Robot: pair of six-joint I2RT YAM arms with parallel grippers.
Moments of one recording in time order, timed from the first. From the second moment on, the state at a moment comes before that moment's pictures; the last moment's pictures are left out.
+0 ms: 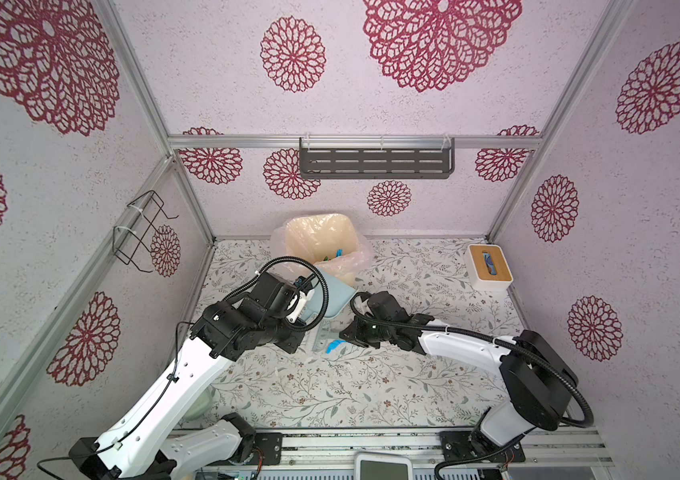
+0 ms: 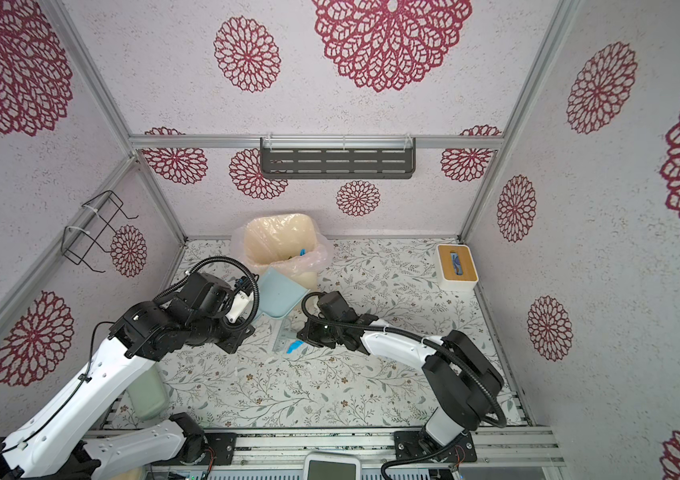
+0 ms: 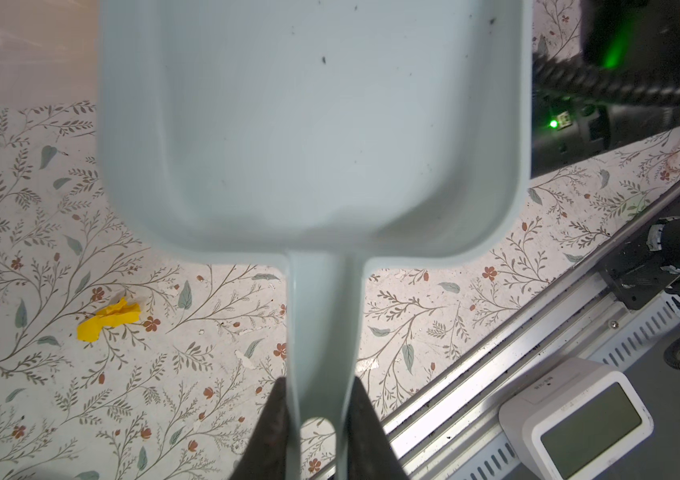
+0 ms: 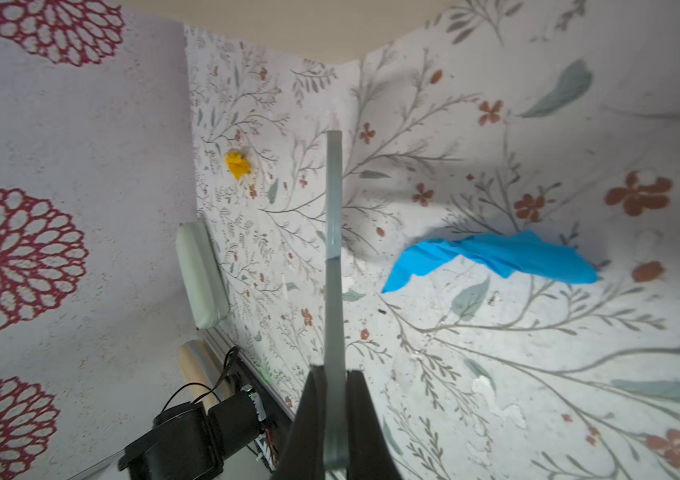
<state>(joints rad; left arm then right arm) -0.64 1.11 1.34 -1.22 0.01 -0.07 0.82 1.59 0.94 -0.10 -0.35 1.01</state>
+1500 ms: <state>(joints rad) -0.93 1.45 1.28 -1.30 0.04 -0.12 0.45 1.14 1.21 -1.32 -0.05 0.49</state>
